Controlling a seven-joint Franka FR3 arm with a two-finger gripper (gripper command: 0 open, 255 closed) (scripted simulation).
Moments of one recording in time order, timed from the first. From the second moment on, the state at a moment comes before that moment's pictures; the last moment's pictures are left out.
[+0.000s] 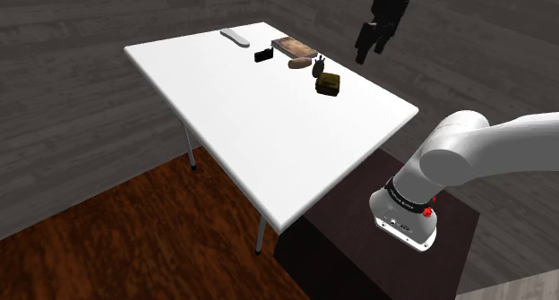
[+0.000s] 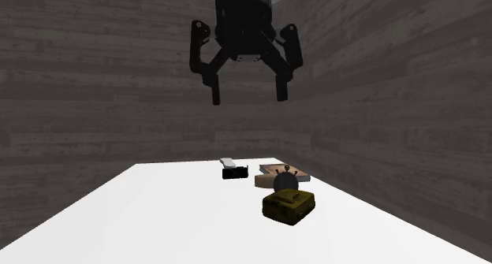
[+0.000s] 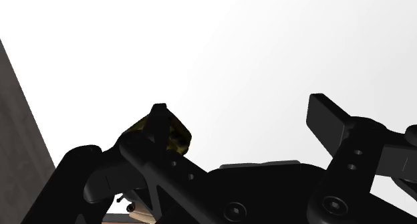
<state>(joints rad) 0.00 -0.82 -0.02 -2.41 -0.10 1.60 0.04</state>
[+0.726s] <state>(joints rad) 0.05 -0.56 -0.25 -2.34 -0.19 1.78 -0.36</state>
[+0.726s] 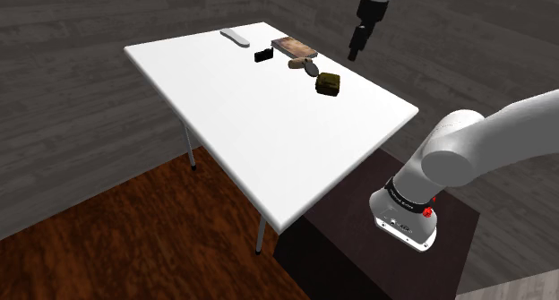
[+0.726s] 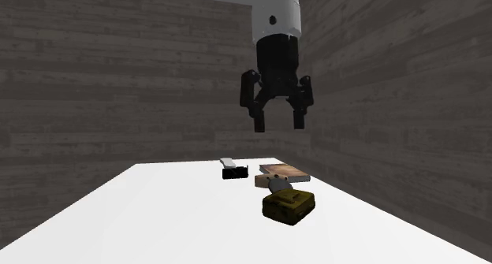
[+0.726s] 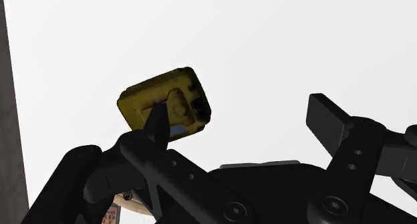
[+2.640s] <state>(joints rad) -0.02 0.60 -0.38 -1.36 0.20 1.84 -1.47</state>
